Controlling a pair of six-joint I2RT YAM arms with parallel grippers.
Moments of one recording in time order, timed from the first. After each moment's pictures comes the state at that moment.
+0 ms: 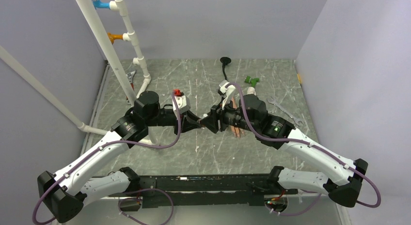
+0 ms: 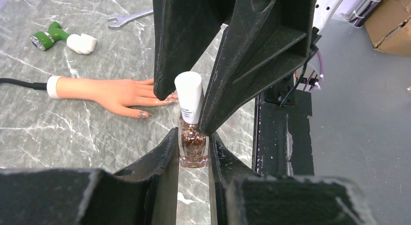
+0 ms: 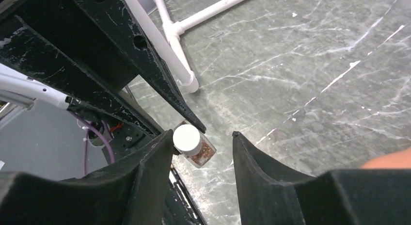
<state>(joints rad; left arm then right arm) -0.70 0.99 0.92 -0.17 0.71 0.09 0.95 1.03 1.06 -0.32 -0.13 0.29</state>
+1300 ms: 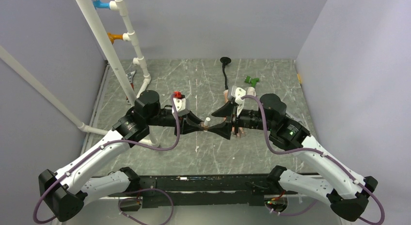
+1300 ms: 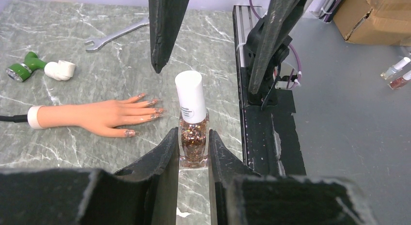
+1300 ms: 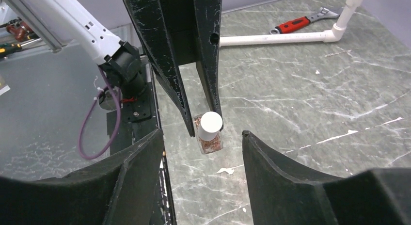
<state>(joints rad) -0.70 1.00 0.92 -0.12 0.84 0.12 0.80 0.88 1.02 -0.30 -0.53 0.00</state>
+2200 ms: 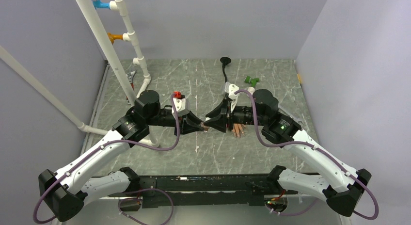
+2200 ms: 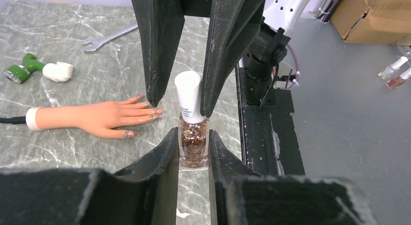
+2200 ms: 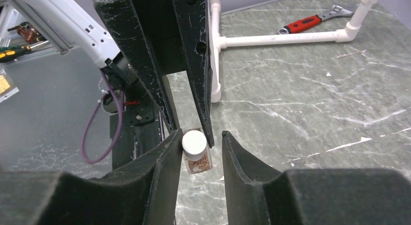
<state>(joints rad) -0.70 1.00 0.93 -0.13 0.85 0.12 0.78 0.97 1.02 -0.22 -0.59 0.02</state>
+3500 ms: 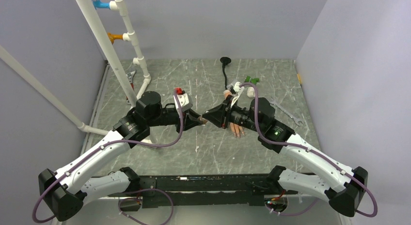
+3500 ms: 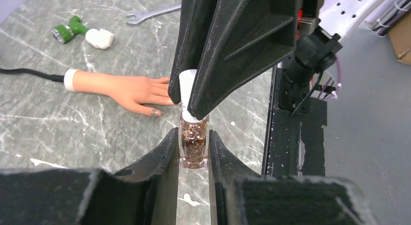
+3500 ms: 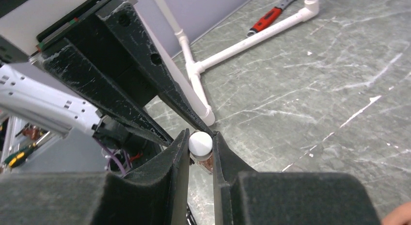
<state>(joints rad) -0.72 1.00 0.92 -0.15 0.62 0.07 0.82 0.94 0.86 0.01 -0.31 0.37</state>
